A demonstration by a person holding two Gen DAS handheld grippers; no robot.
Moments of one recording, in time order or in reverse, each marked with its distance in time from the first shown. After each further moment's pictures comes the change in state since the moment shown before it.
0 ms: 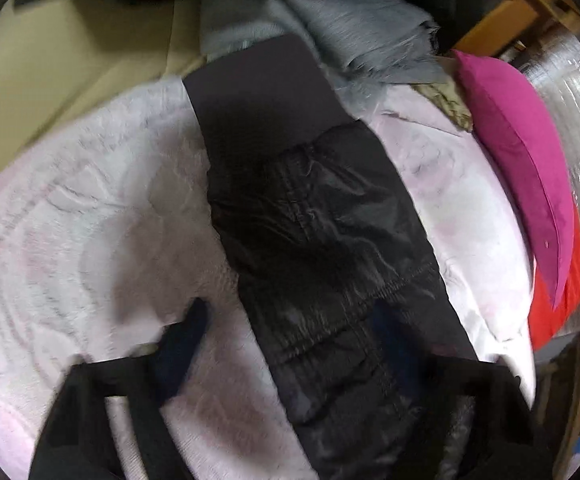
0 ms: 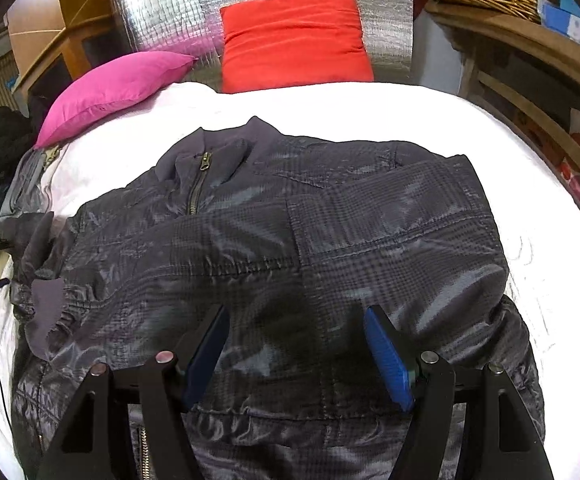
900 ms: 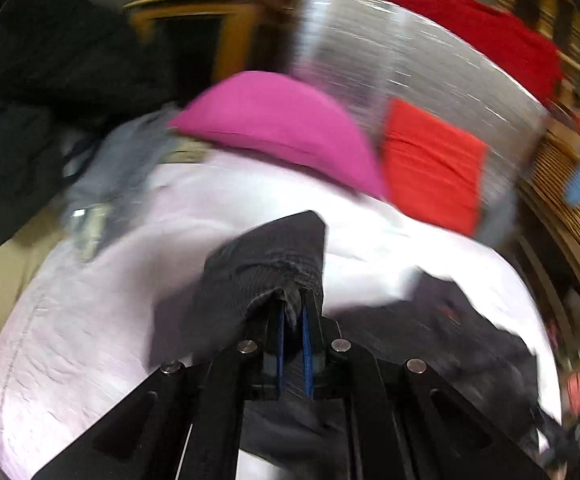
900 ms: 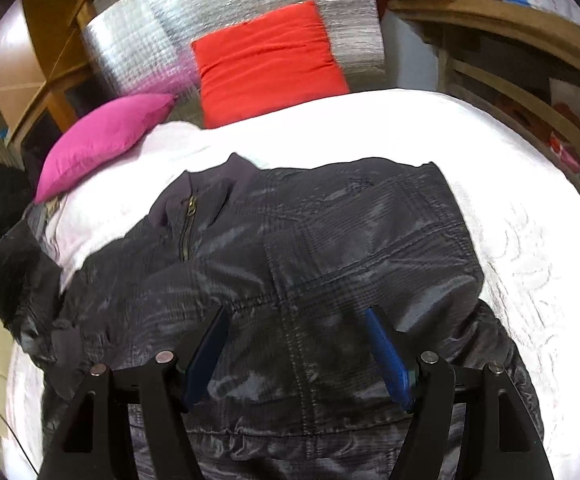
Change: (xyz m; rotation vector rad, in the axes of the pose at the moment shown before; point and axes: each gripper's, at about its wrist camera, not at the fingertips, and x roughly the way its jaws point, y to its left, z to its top) left arm -0.165 -0.185 -0.158 0.670 -0.204 -0.178; right arm -0.018 -0.032 0.011 0.164 -0.061 0.048
